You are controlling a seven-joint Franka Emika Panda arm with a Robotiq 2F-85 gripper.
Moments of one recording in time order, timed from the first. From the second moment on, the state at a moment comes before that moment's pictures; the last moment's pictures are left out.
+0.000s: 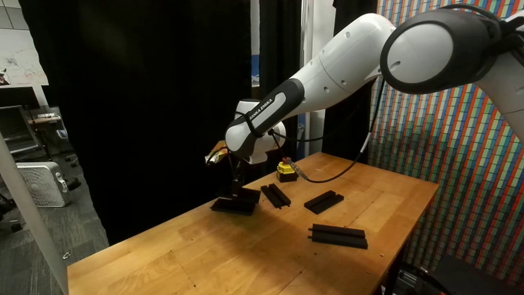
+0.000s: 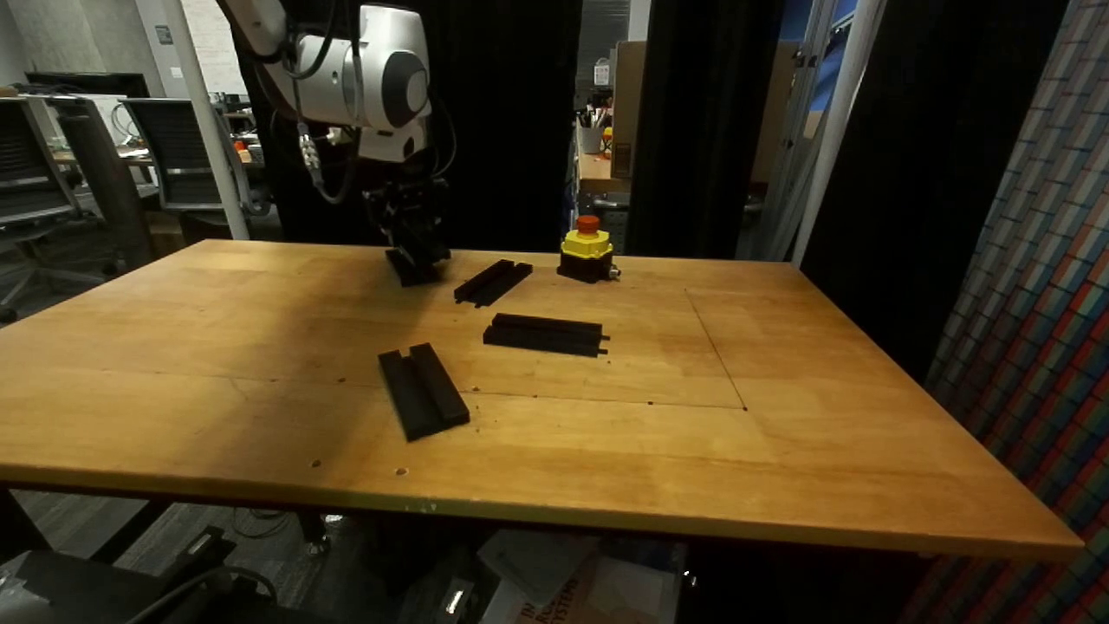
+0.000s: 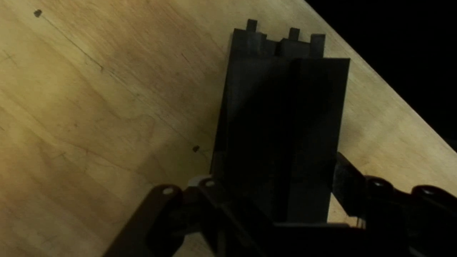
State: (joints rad) arm 0.23 0.65 0.03 -1.61 0.09 2.48 2.42
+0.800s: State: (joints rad) arm 0.22 0.73 0.06 -1.51 0.12 2.46 2.38
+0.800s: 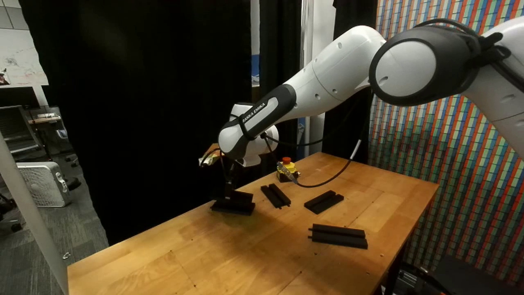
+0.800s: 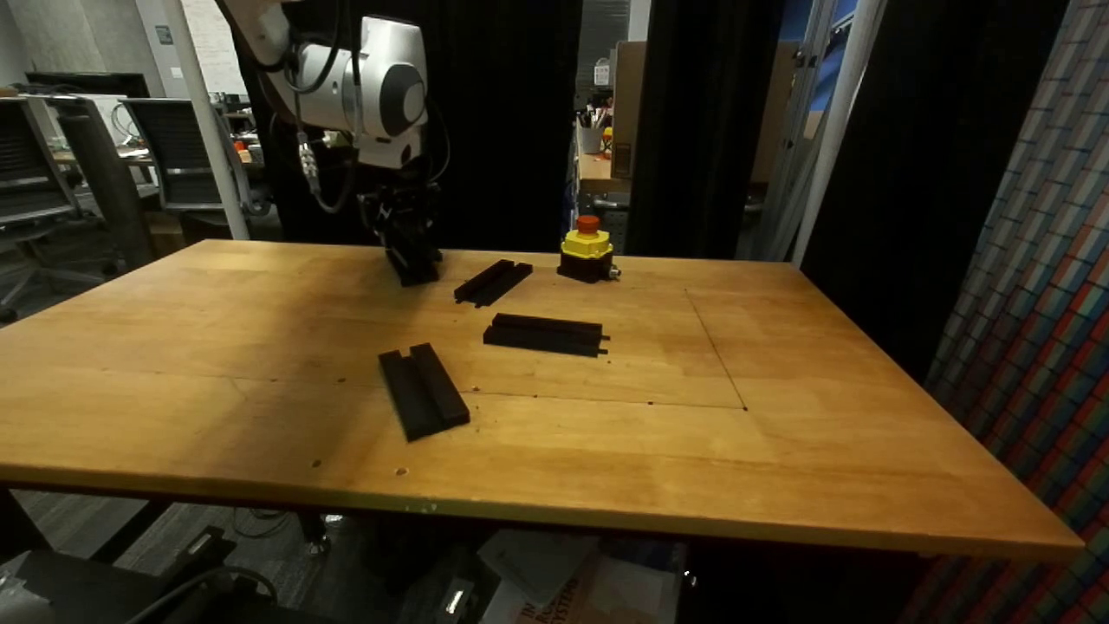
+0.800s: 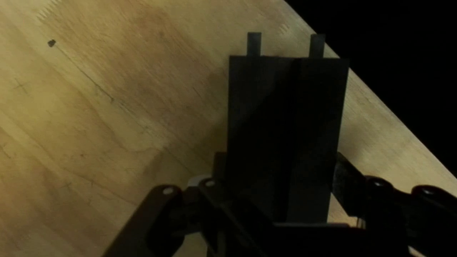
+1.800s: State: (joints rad) arm 0.22 0.82 0.04 -1.36 0.12 2.31 2.38
